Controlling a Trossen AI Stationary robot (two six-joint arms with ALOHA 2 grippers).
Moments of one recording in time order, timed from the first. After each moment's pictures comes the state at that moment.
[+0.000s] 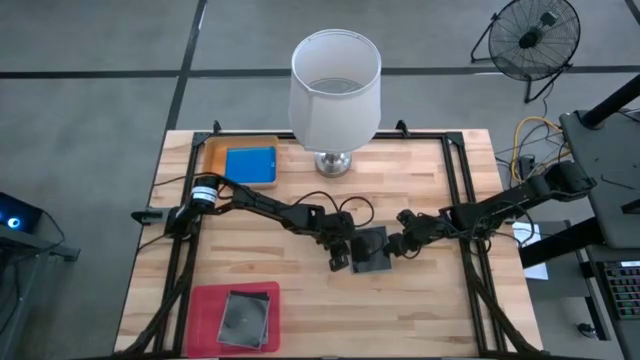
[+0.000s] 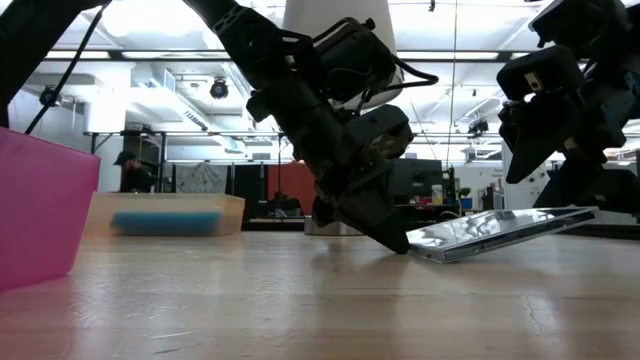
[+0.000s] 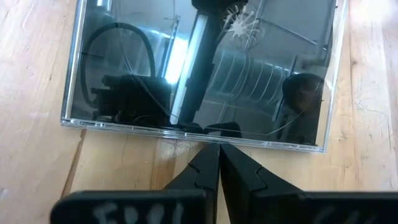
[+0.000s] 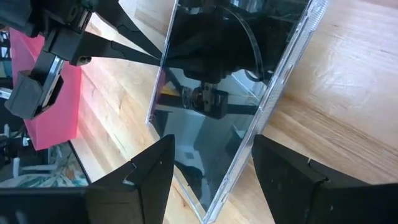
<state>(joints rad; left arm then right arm) -0.04 2.19 1.39 -0.12 0.17 -0.34 0.23 1.10 0.32 0.03 0.03 1.42</state>
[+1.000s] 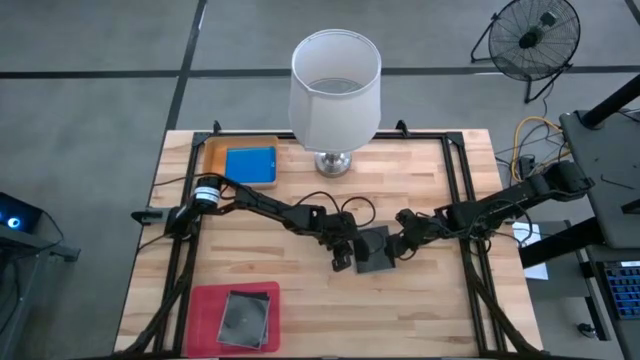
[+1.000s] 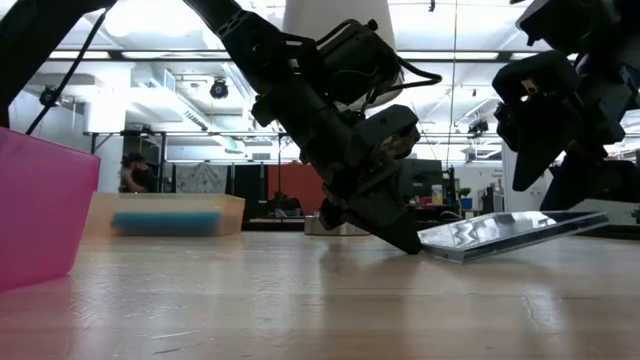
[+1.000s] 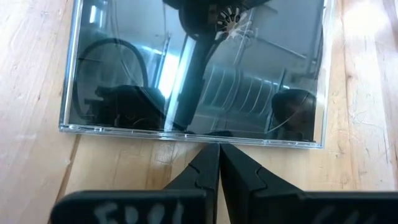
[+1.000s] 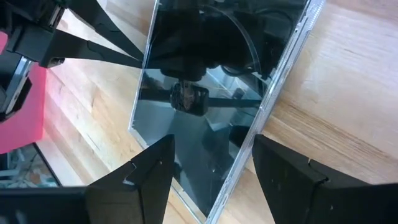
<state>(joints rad) -0.04 2.19 1.40 -0.07 0.17 -0.35 0.23 1.13 0.41 -0.16 0.02 1.41</state>
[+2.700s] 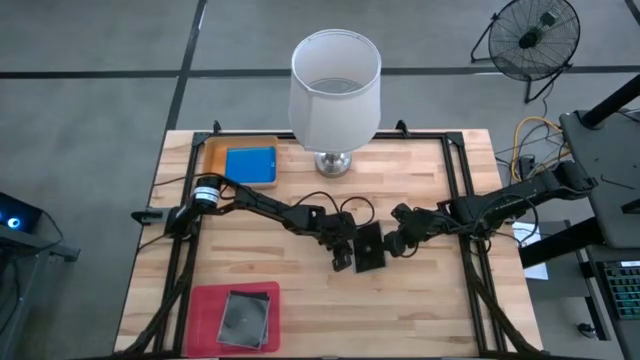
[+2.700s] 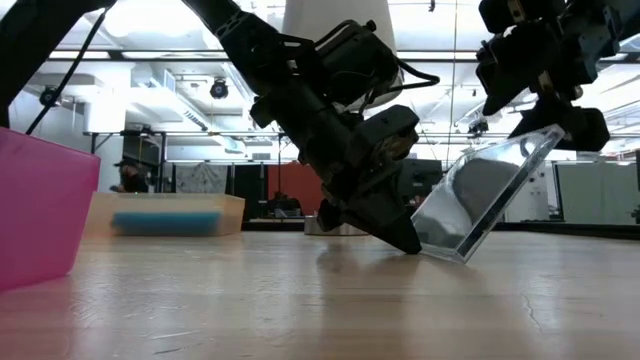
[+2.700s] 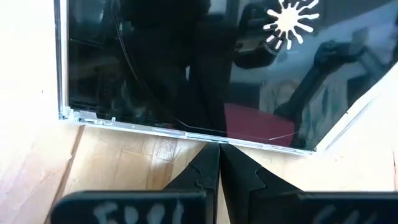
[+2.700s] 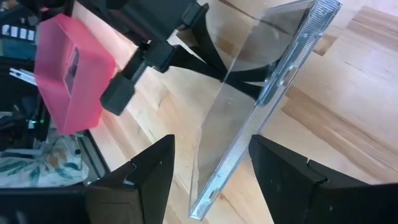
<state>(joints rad) -0.03 2.19 1.39 -0.06 0.16 -0.38 0.23 1.13 0.59 -0.27 0.03 1.30</state>
